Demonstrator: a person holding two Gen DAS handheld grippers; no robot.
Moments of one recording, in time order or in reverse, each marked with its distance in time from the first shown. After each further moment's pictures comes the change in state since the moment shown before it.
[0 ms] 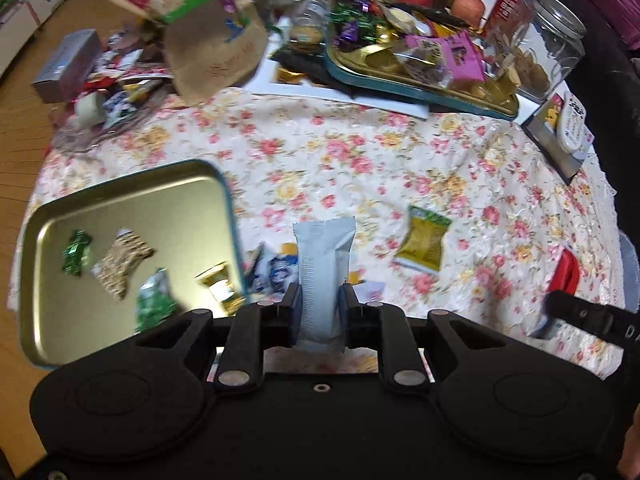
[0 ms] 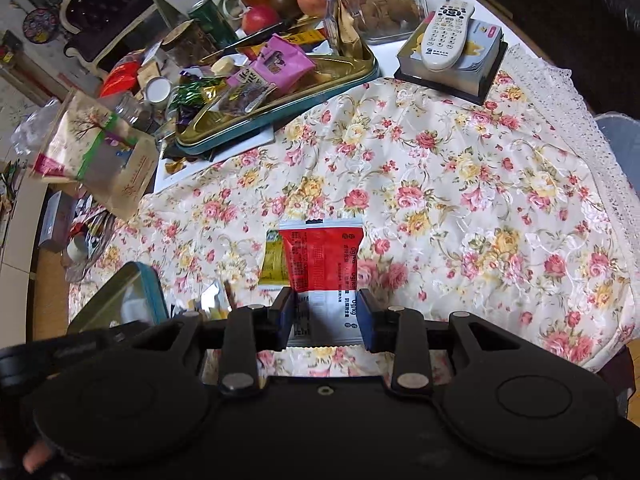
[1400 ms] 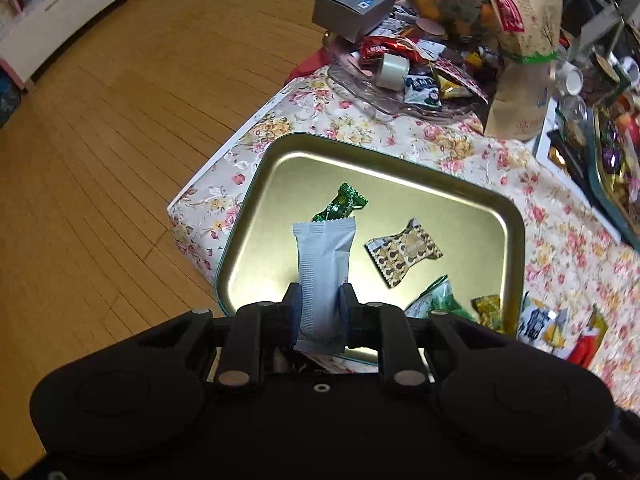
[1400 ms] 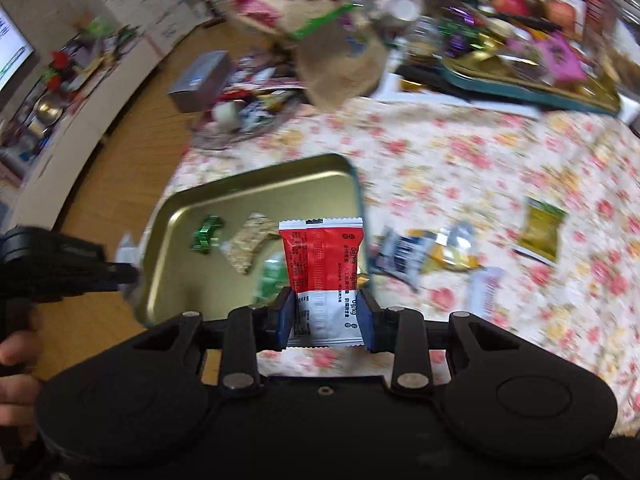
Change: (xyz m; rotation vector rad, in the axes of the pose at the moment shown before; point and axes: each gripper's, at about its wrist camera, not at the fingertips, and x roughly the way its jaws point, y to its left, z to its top) left arm -0.027 0.242 -0.043 -0.497 -0.026 0.146; right arm 0.030 0.217 -0.083 -0.456 0.066 0.193
